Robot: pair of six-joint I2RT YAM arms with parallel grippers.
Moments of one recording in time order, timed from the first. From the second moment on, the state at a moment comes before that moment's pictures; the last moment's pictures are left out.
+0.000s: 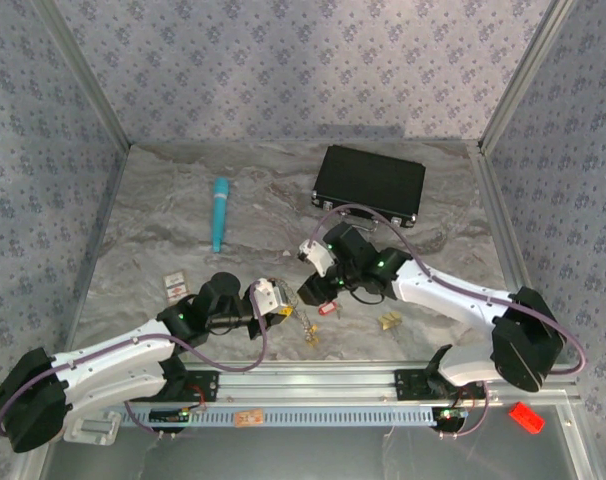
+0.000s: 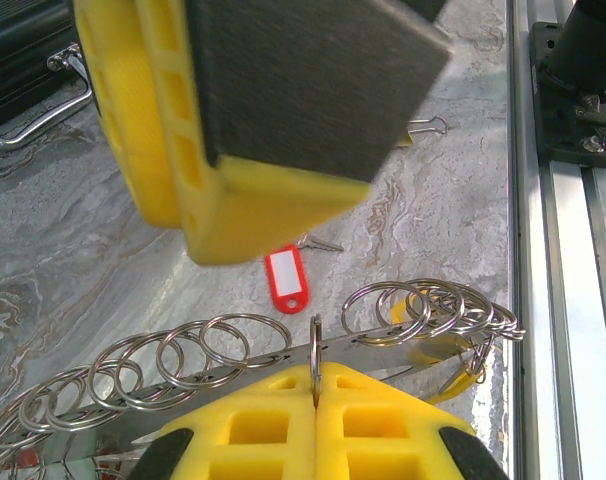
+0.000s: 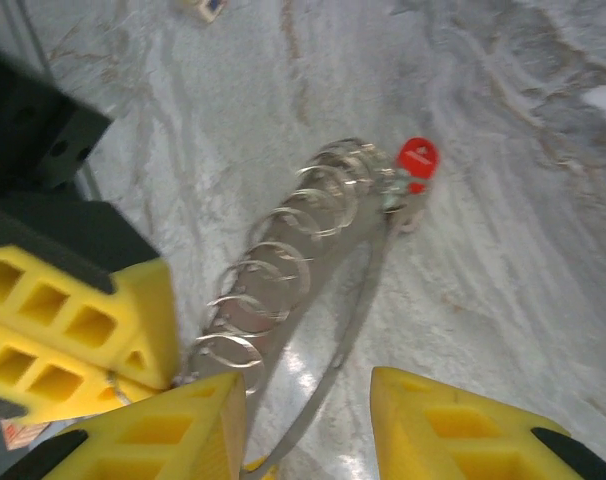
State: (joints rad) left arm -0.91 0.87 0.33 0.05 0.34 0.20; right arm 0.82 1.34 0.90 -0.42 -0.39 0.11
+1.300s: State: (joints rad) left arm -0.92 0.85 0.33 0.03 0.33 0.20; right arm 0.73 1.57 0.83 -0.56 -0.15 0.46
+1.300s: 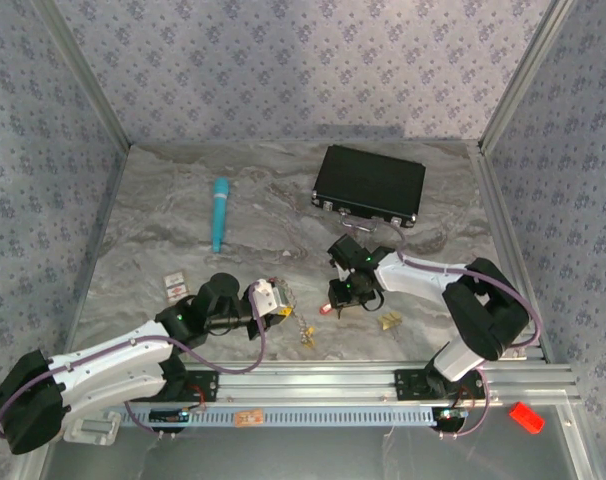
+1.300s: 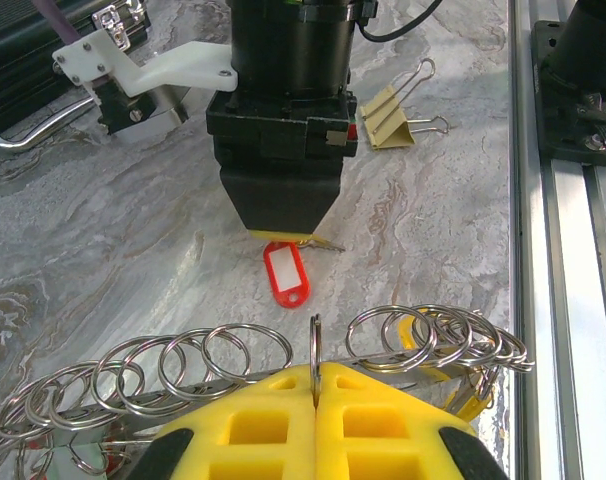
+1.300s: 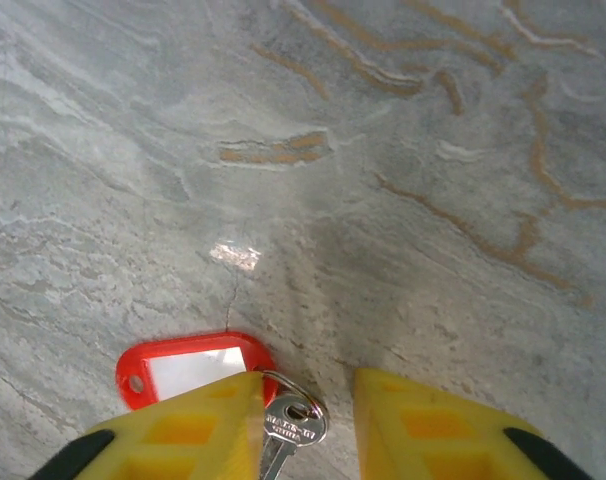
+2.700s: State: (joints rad) left arm -0.92 0.84 0.33 0.02 0.33 0.20; right arm 0.73 1.56 0.83 -0.55 -0.16 0.46
